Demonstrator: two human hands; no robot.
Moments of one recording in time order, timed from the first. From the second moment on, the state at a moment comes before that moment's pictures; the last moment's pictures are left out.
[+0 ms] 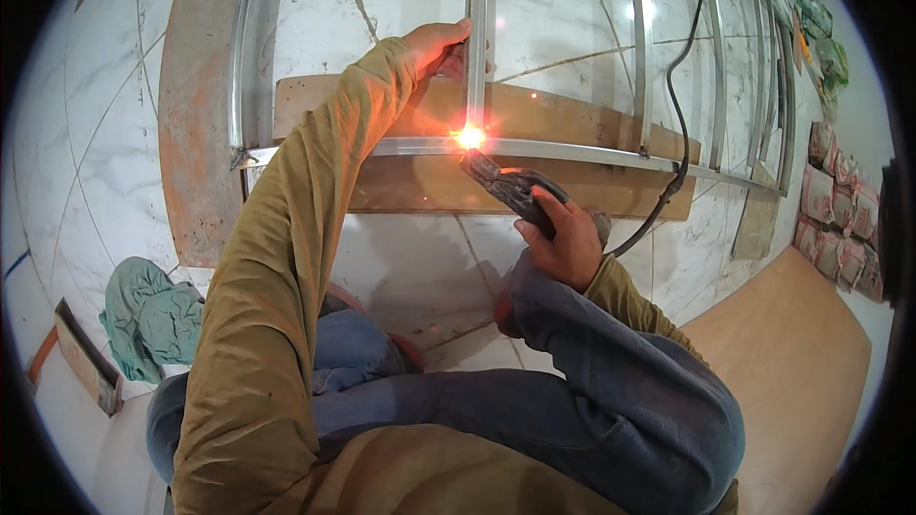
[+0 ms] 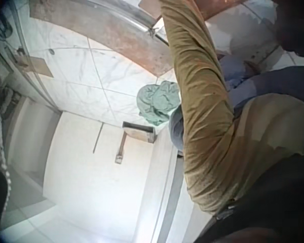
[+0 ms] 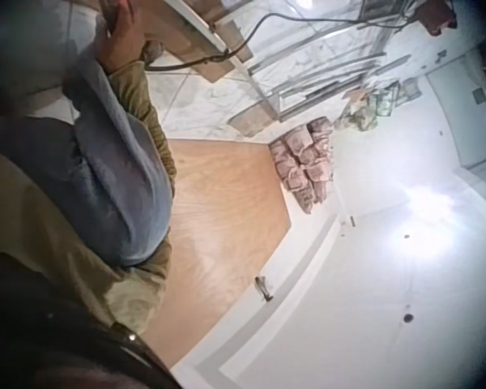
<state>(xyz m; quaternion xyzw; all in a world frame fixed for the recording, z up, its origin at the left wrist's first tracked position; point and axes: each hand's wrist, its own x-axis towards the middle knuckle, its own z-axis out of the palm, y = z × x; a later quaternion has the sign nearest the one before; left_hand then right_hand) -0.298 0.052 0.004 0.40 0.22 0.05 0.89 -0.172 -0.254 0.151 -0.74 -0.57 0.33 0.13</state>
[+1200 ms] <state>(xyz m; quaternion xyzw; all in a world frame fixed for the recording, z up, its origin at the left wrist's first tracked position) -0.307 0.057 0.010 0.38 0.21 0.02 0.90 -0.178 -0.251 0.149 -0.74 -0.57 0.34 0.15</state>
